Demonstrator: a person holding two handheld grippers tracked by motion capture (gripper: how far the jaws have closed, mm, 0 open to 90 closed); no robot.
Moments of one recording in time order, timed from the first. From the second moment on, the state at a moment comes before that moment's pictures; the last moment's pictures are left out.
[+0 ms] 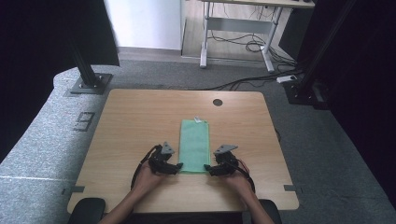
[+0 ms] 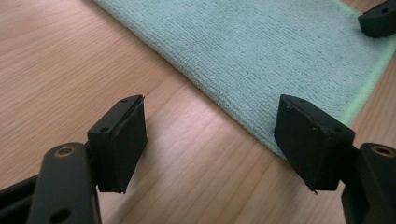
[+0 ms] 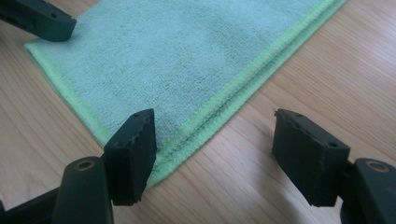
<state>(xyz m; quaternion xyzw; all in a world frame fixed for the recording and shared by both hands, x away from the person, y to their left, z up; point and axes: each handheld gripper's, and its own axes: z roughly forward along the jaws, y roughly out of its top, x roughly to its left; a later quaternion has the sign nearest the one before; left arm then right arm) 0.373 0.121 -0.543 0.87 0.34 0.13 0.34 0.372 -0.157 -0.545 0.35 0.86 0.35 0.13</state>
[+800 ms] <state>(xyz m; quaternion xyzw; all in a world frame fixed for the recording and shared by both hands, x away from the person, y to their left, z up) 0.373 0.138 -0.542 0.86 0.34 0.14 0.36 0.373 -0.141 -0.544 0.34 0.86 0.36 0.15</state>
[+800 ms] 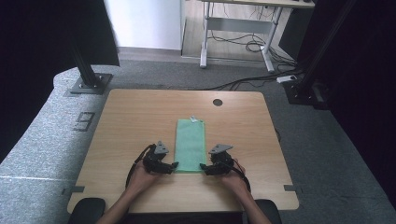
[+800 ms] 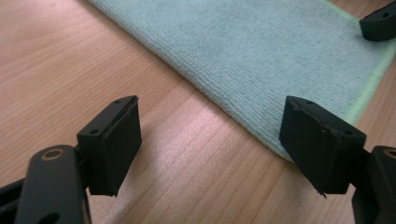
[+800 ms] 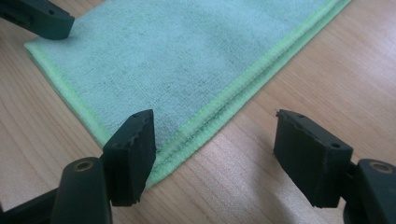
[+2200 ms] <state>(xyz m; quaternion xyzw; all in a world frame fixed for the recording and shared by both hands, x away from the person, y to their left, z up) 0.385 0.184 -0.549 0.85 0.38 0.14 0.32 0.379 -0.207 -0.555 0.41 0.83 0.34 0.17</state>
